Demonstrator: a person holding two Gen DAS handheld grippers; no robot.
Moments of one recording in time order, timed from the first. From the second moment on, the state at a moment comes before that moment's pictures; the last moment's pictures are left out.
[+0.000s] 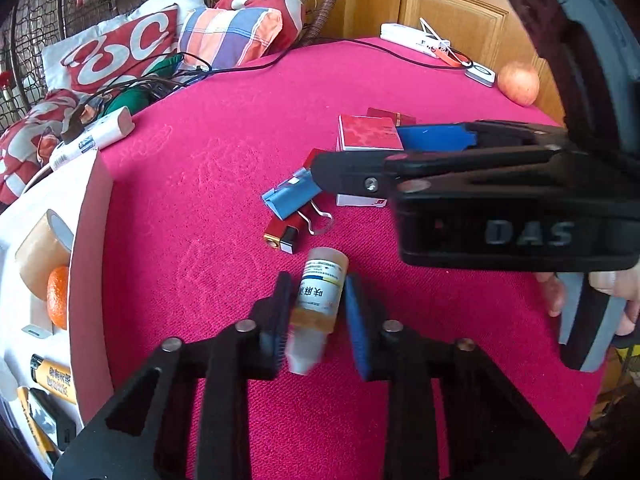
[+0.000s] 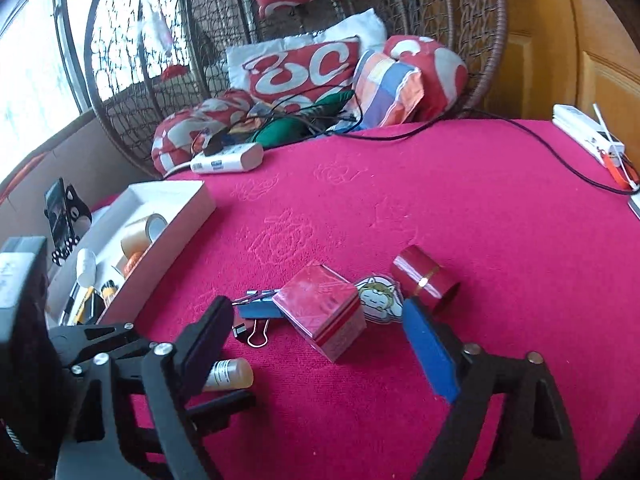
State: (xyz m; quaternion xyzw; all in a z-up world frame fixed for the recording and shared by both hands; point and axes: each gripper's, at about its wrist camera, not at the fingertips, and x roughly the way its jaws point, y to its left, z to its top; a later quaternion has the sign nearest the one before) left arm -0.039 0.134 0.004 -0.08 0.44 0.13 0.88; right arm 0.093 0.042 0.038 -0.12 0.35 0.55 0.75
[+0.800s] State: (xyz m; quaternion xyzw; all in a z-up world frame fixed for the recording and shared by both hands) left arm -0.078 0.105 0.045 -0.12 0.40 0.13 0.90; right arm 0.067 -0.022 0.084 -0.05 0.31 0.58 0.75
